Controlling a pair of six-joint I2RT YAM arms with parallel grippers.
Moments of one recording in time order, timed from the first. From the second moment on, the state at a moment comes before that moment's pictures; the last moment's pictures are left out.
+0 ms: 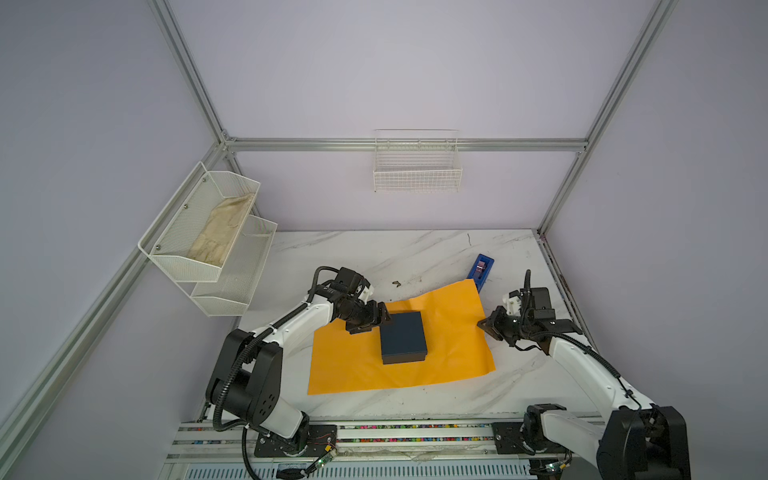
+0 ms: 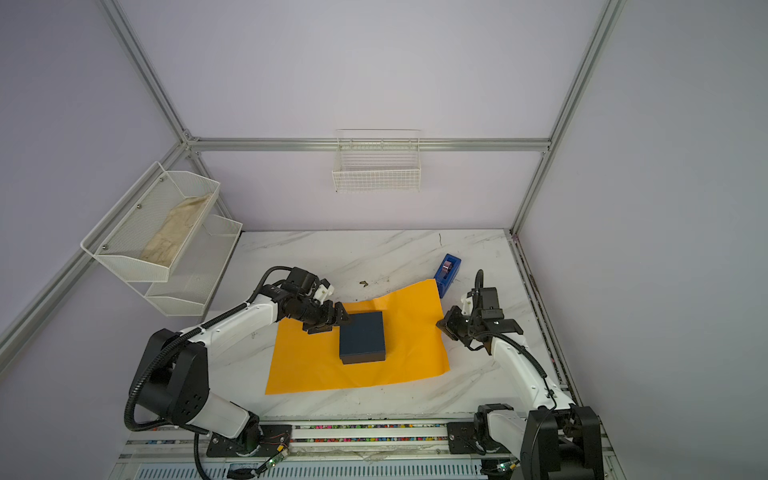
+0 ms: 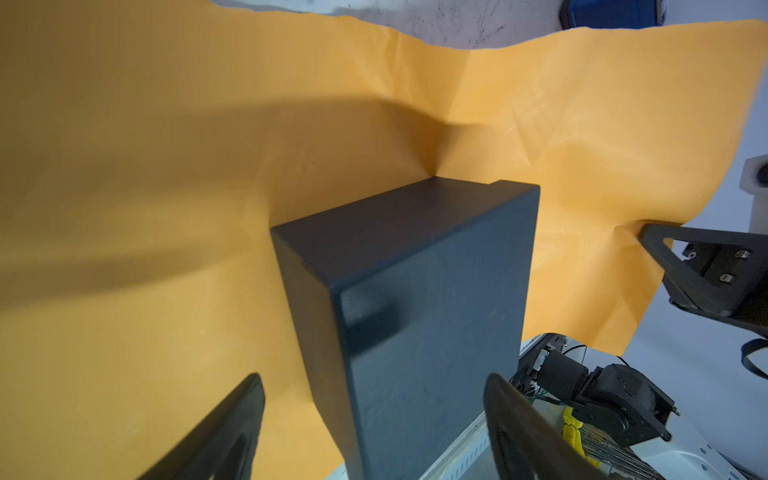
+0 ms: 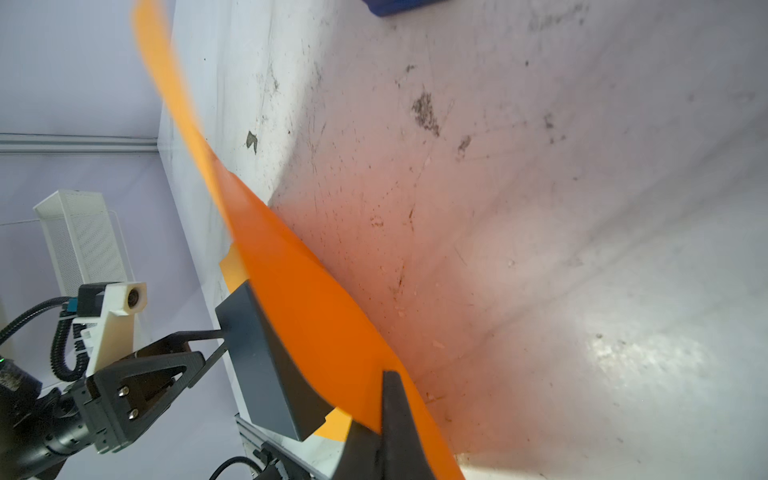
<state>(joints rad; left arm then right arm) -0.39 1.54 1.03 -0.64 0.50 -0.51 0.08 1.13 0.68 -0.51 -0.51 0.74</state>
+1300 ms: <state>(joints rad) -0.46 1.55 1.16 -0.49 0.52 -0.71 0.76 1.58 1.07 -0.32 -0.40 1.00</state>
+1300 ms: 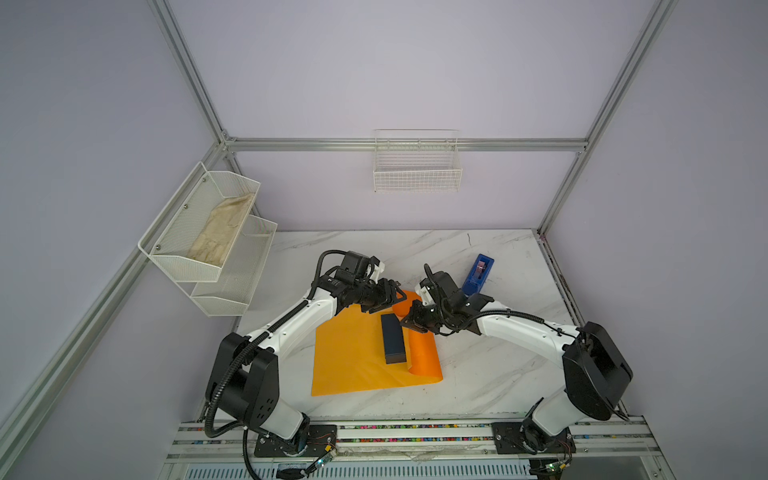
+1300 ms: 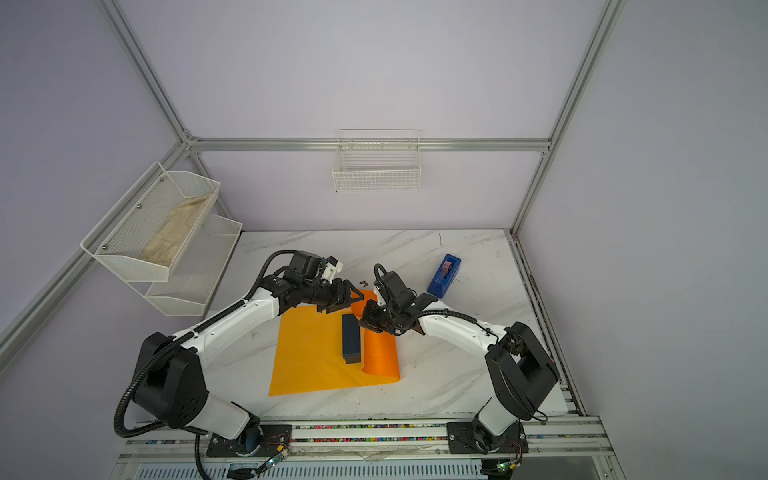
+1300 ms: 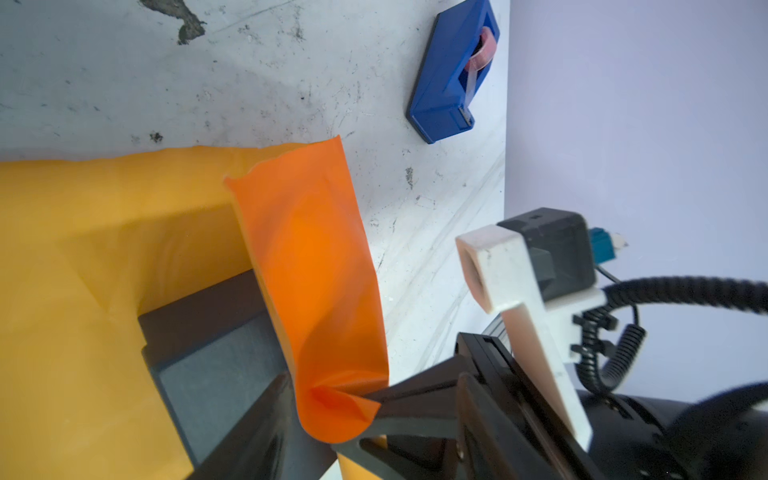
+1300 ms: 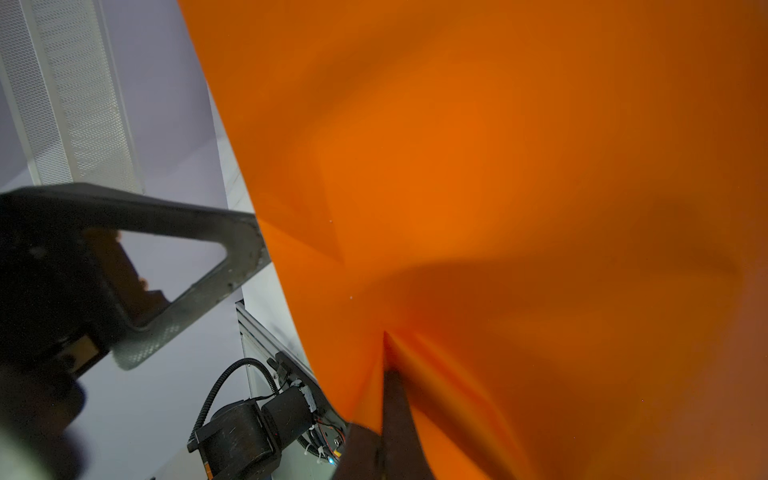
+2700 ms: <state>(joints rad) -0.37 1.64 1.17 -0.60 0.46 -0.57 0.75 1.54 1.10 -0.36 -0.37 0.91</state>
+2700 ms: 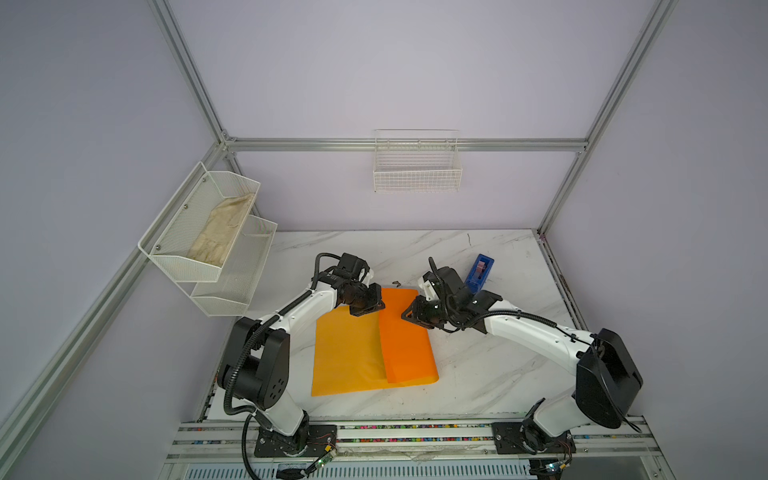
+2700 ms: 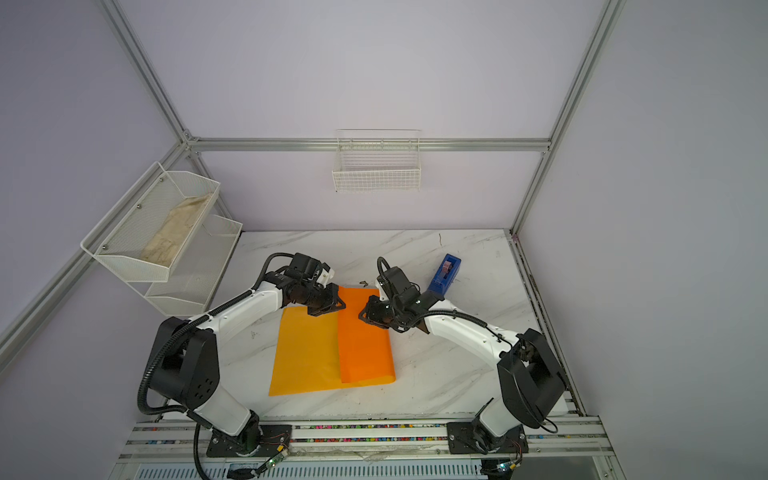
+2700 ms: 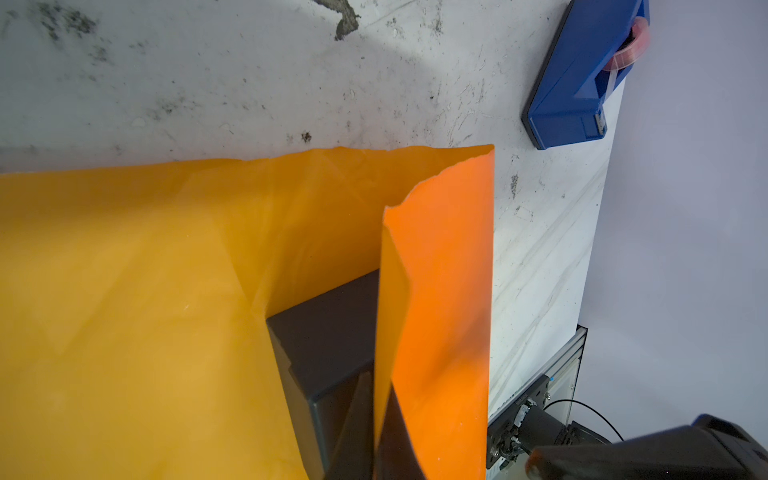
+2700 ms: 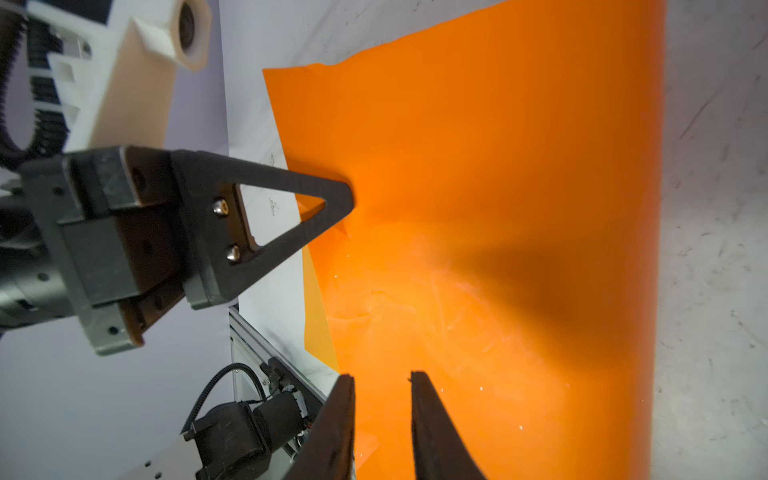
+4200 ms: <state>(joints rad) -0.36 1.40 0.76 -0.35 0.61 -0.74 0.77 1.66 1.02 -0.23 -0.49 0.92</state>
